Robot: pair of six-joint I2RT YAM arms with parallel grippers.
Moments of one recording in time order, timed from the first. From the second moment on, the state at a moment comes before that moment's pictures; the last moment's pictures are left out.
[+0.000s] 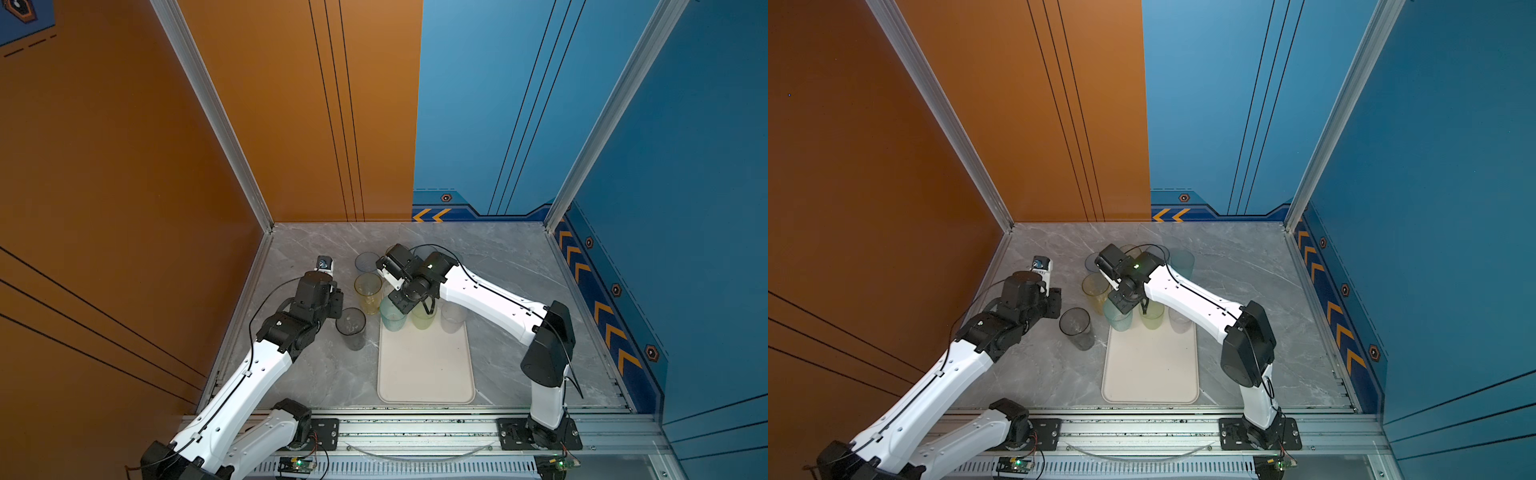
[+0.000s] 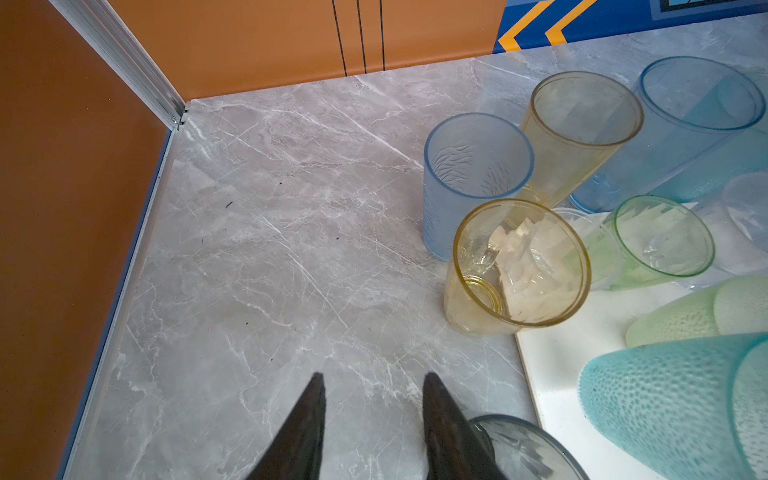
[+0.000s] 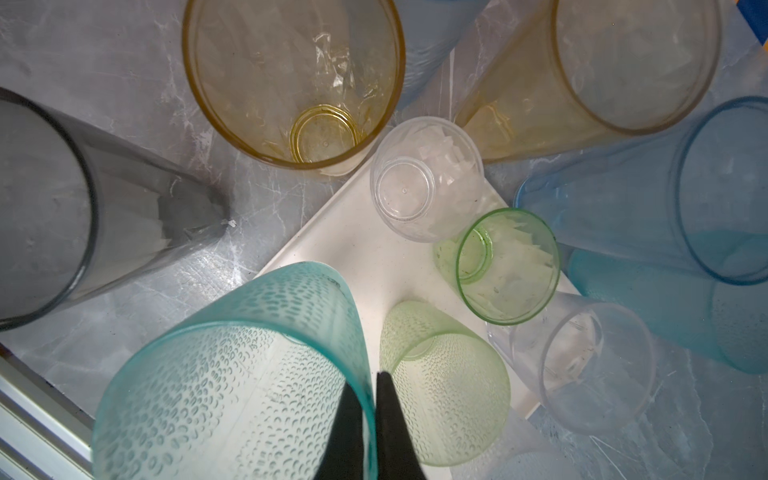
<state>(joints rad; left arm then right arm) -0.39 0.96 0.86 -0.57 -0.30 -0.15 0.89 1.94 1.85 -1.08 0.14 0.06</state>
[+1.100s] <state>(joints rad) -0.39 0.96 0.86 -0.57 -0.30 -0.15 0.84 2.05 1.86 -1.03 0.10 0.06</state>
